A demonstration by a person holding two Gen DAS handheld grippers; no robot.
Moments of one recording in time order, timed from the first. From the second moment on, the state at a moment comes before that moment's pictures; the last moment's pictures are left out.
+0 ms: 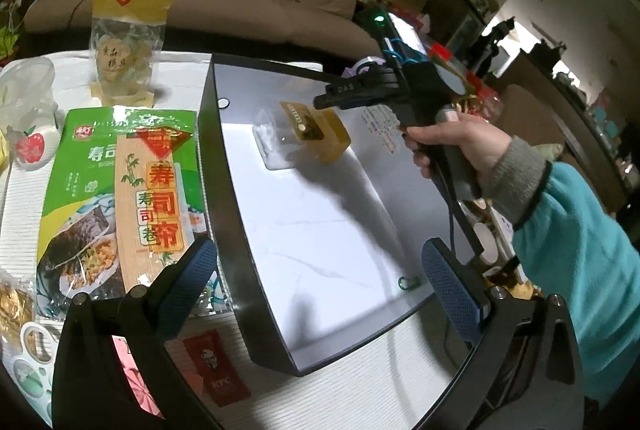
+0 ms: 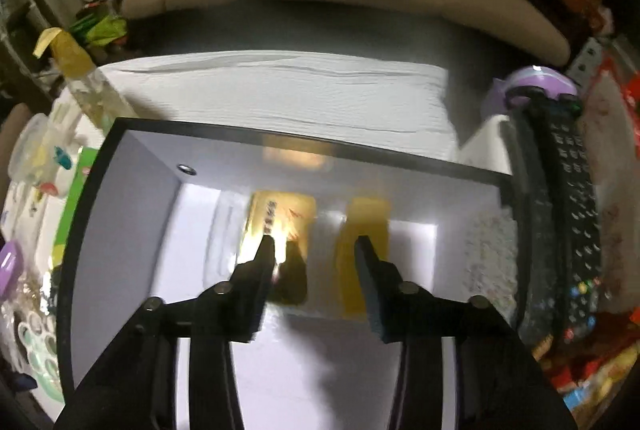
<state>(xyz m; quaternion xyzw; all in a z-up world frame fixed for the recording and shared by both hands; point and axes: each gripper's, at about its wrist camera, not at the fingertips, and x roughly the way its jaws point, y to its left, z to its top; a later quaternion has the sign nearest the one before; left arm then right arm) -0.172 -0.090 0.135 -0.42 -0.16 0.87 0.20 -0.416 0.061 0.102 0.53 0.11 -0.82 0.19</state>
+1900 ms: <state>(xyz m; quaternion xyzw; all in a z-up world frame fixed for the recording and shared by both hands) -0.108 -0.037 0.182 -0.40 -0.08 0.90 0.12 -0.198 0.137 0.182 0.45 0.03 -0.86 0.25</state>
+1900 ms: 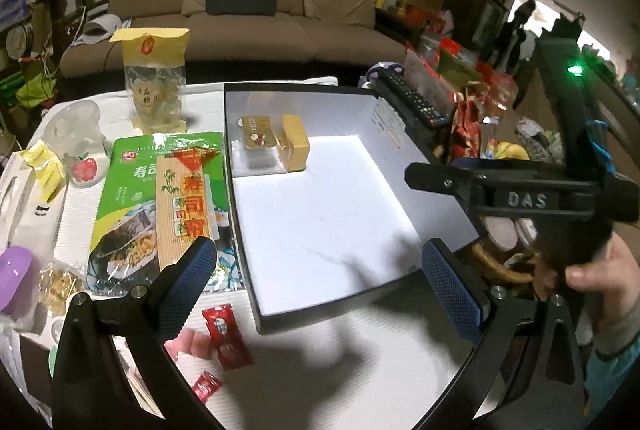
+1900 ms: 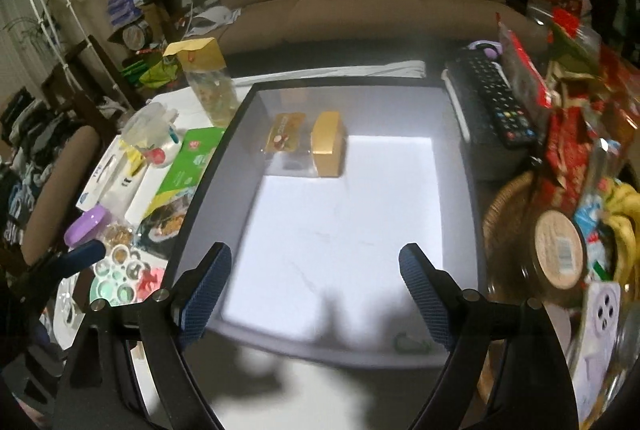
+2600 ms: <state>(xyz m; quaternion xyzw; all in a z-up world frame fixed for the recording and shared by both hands) -0.033 -0.004 0.209 -0.38 -0.05 0.92 0.08 -0.084 0.179 0.205 0.40 0.05 -0.89 0.21</state>
